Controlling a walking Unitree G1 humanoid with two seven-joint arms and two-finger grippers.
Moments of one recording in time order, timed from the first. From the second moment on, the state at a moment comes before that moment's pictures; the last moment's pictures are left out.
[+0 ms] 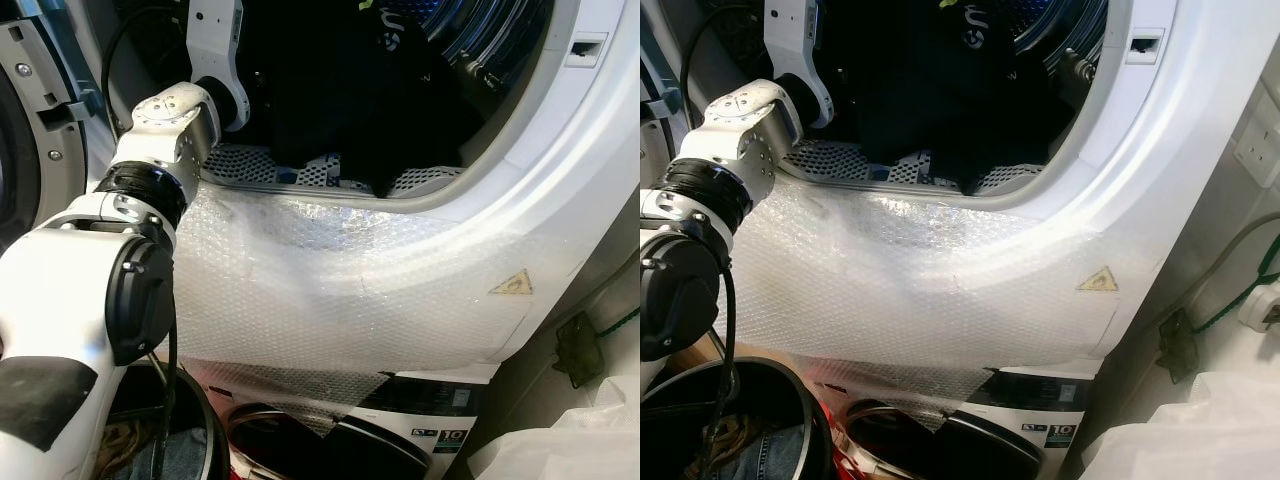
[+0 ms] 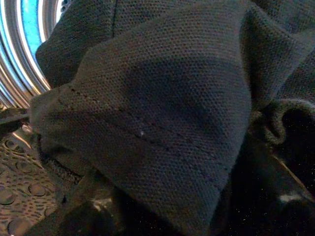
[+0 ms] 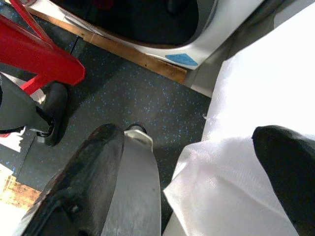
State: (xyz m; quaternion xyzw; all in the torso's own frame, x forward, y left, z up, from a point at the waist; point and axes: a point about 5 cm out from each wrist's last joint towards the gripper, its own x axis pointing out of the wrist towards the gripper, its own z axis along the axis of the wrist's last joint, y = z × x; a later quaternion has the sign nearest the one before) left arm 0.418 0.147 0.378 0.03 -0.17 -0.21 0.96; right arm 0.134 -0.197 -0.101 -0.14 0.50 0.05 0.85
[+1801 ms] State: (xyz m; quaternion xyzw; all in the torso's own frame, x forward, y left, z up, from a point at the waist) left arm 0.374 0.221 0.371 0.31 -0.04 -0.48 0.82; right arm 0.169 -0.163 -0.092 -0.13 0.47 0.09 0.87
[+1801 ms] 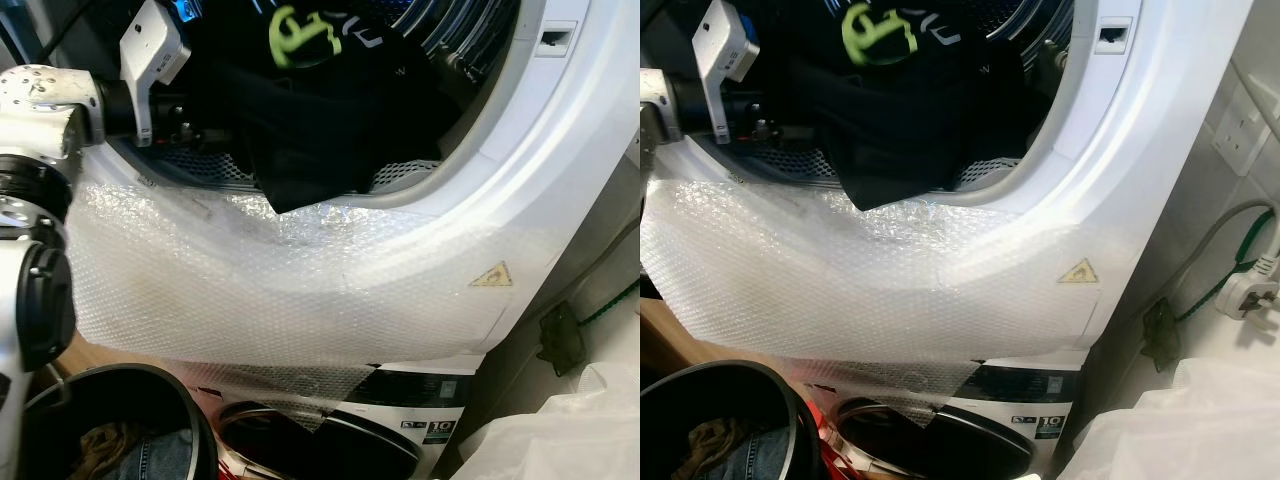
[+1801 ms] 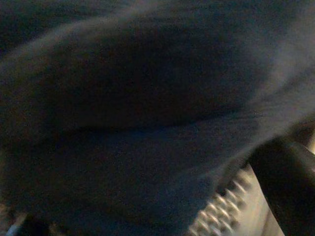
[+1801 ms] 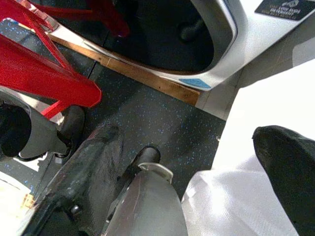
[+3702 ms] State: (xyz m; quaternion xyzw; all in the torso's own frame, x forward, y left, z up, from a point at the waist) left arm 0.392 0.140 0.343 0.05 -0.11 -0.57 0.81; right arm 0.160 -0.157 -0.096 -0.14 0.48 0.11 0.86
